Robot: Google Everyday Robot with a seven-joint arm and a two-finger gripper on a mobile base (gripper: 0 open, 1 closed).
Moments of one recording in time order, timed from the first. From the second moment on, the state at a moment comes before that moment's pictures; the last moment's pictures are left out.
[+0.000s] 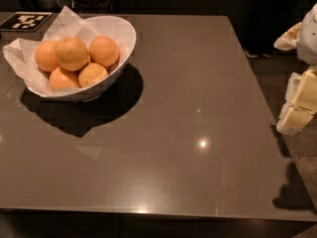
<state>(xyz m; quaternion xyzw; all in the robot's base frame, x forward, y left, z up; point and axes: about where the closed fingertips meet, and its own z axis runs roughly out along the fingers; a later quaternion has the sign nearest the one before) 0.438 -0.217 0.976 -0.60 0.78 -0.03 0.16</state>
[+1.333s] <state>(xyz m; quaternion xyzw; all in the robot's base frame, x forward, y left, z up) 0.502 -0.135 0.984 -0.64 0.75 -0.07 0.11</state>
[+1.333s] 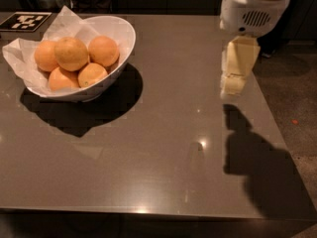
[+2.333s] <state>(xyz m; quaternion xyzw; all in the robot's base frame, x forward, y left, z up) 0.546 -0.079 0.997 -0.69 0.71 -0.08 0.14</state>
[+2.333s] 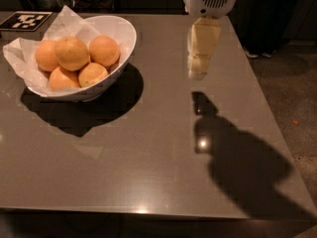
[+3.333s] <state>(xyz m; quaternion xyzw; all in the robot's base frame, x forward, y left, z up) 0.575 -0.006 1.014 -0.73 0.66 -0.08 0.17</state>
